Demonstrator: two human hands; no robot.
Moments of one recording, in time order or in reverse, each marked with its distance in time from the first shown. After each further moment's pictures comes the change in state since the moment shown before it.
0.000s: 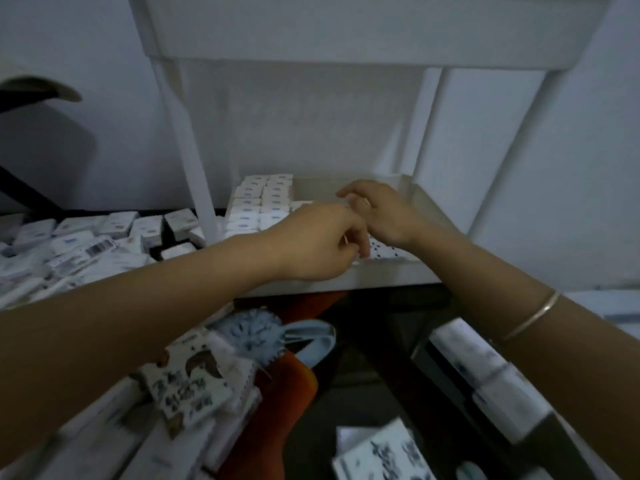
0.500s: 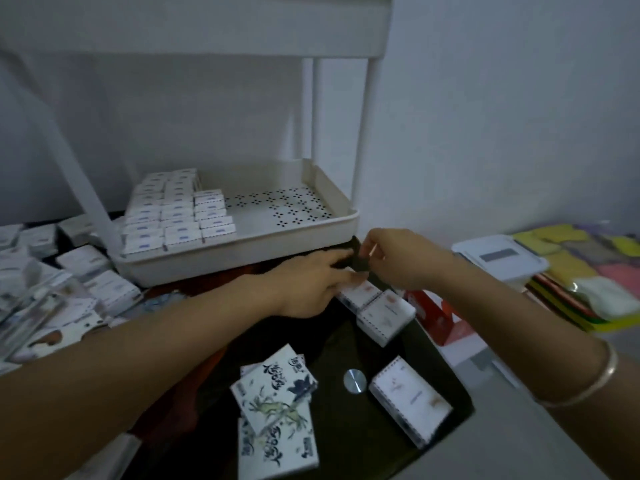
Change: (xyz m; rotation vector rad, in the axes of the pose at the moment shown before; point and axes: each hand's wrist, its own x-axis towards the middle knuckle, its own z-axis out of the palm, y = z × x) left_hand 0.019 0.068 0.111 0.234 -0.307 0.298; right_hand -0.178 0.038 -0.060 -0.282 -0.183 0.419
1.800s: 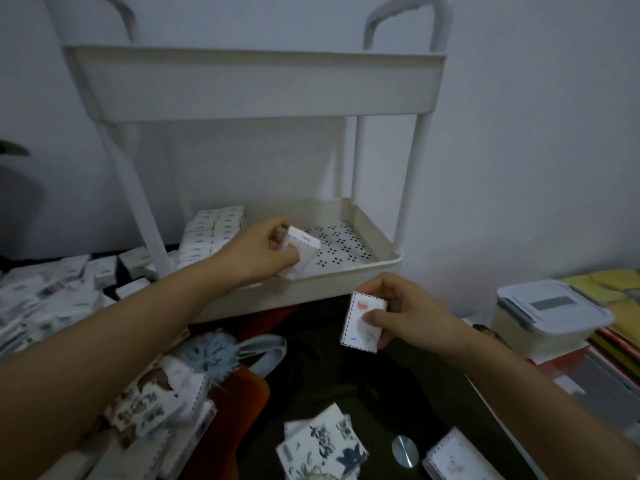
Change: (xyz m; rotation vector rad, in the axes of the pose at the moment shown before) left_hand -0.059 -0.093 -0.067 -0.632 0.560 -0.496; right_hand 0.024 -0.017 0.037 0.884 -0.082 -0.163
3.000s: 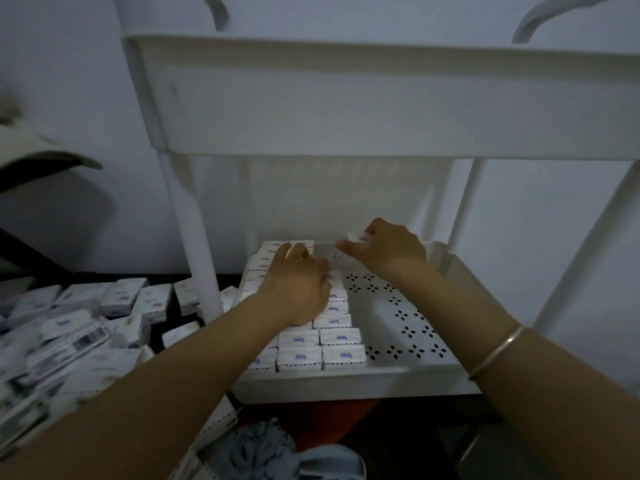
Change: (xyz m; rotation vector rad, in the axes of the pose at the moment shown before) left_hand 0.085 -0.111 -0.016 0.858 0.076 0.093; right_hand 0.264 -0.076 0.052 -0.740 0.340 -0.061
